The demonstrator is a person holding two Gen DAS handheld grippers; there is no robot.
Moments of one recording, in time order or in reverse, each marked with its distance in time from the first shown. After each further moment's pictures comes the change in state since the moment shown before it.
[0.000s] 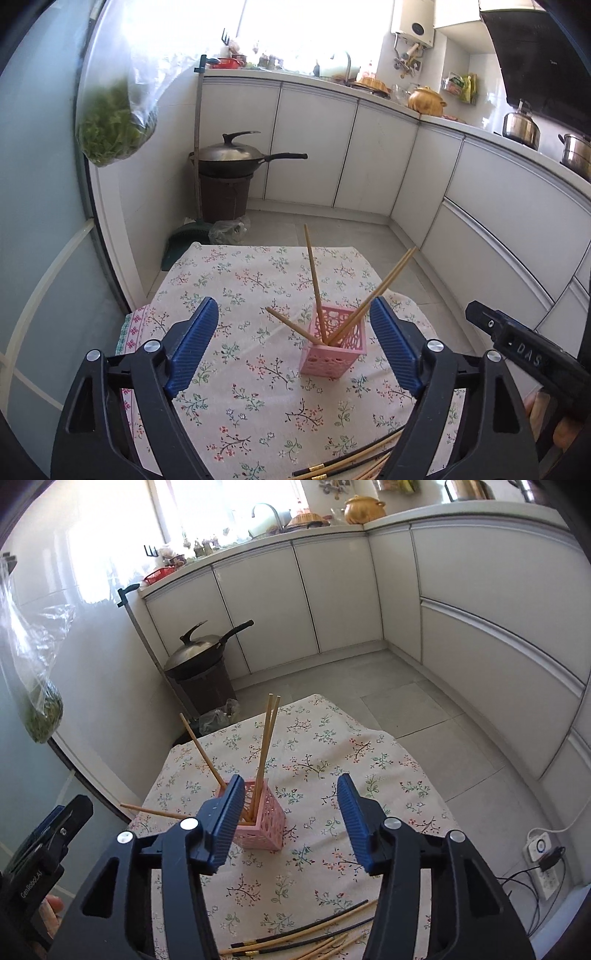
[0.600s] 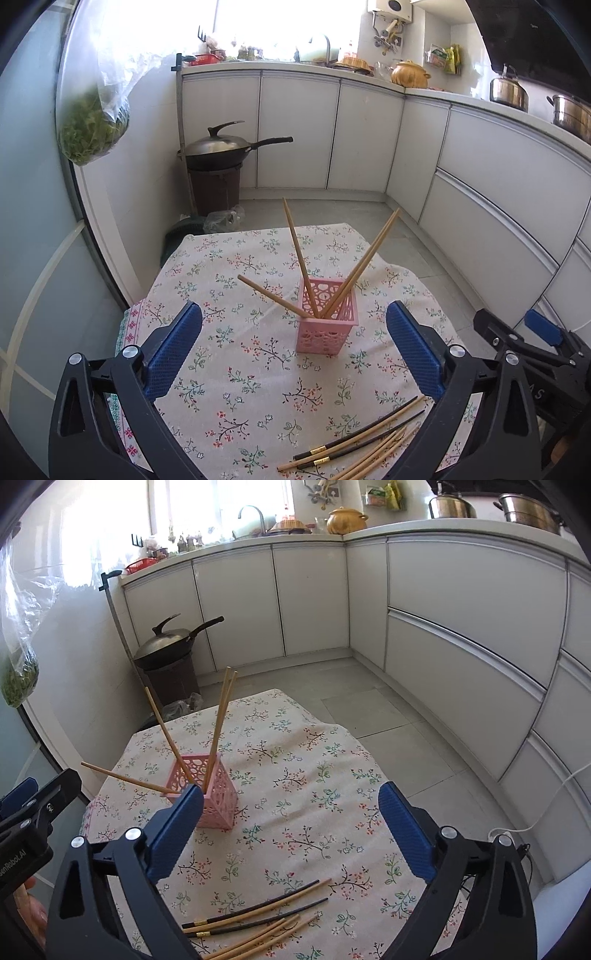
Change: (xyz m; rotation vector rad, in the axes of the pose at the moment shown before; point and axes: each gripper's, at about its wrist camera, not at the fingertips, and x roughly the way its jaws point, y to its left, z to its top) left arm 0.005 -0.024 -0.024 0.104 0.052 0.018; right arm -0.017 -0.023 -0.033 -0.019 -0.009 -0.163
